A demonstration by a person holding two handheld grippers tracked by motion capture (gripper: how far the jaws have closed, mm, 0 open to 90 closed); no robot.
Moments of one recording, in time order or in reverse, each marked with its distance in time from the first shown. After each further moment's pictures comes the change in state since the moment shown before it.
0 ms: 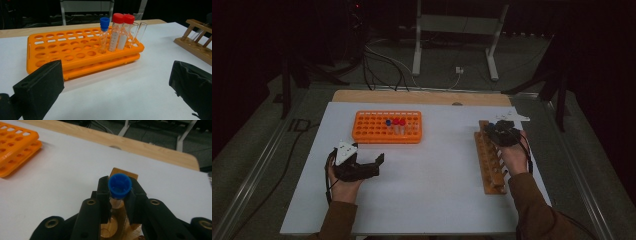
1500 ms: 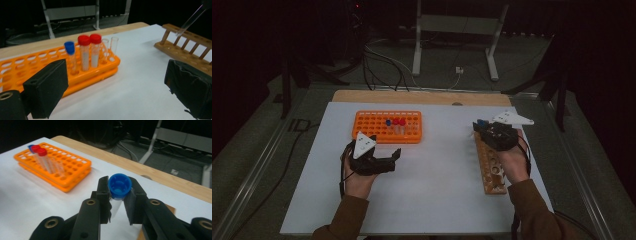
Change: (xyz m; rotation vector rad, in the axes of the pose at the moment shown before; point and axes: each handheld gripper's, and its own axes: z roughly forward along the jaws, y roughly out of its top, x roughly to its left) left arm -0.039 0.034 0.015 -0.016 -0.088 0.095; right arm 0.046 0.027 -0.055 -0.160 0.180 -0.082
